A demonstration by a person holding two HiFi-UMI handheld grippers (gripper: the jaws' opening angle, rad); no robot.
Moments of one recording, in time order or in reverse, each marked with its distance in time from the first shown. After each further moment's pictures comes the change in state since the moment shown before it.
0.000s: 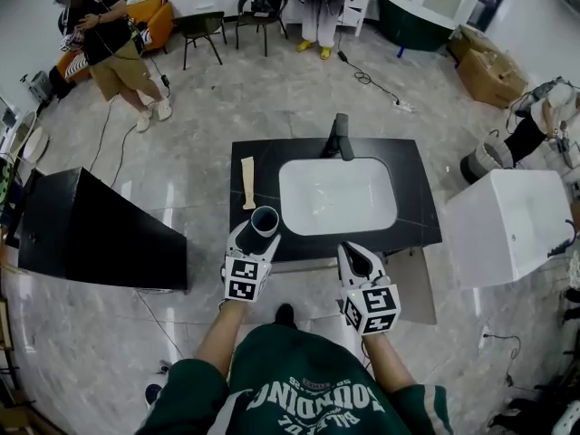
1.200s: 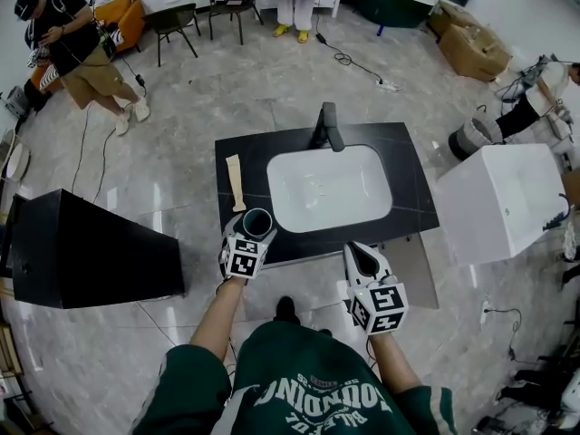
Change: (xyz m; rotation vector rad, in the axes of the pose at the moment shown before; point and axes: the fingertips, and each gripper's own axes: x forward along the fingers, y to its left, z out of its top) left arm 0.087 0.020 -0.083 -0.006 0.253 -0.111; right arm 0.005 -0.024 -0.018 0.047 0.078 -0.100
